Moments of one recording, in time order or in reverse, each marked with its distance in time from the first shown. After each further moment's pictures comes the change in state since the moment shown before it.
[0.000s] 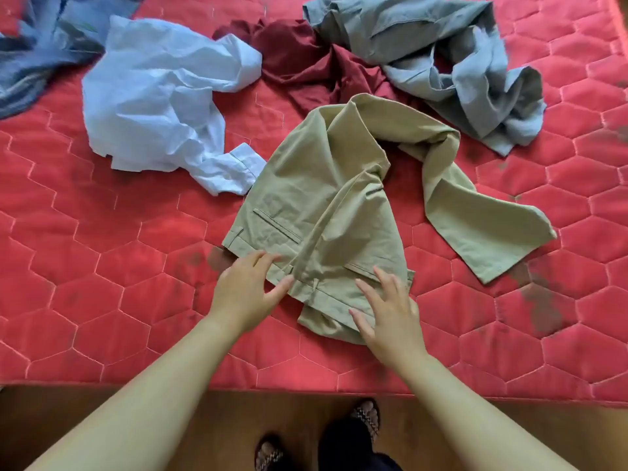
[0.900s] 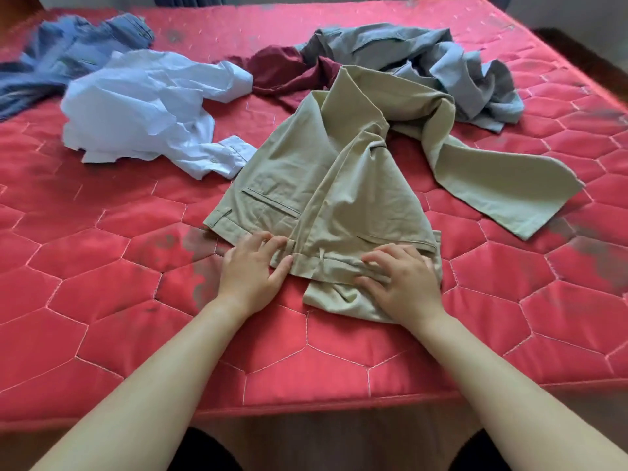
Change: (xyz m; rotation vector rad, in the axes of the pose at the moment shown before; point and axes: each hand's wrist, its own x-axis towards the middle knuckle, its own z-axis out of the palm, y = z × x) left_hand 0.028 -0.071 0.136 0.023 0.349 0.183; right_hand 0.031 0.038 0.099 0.023 0.551 -0.230
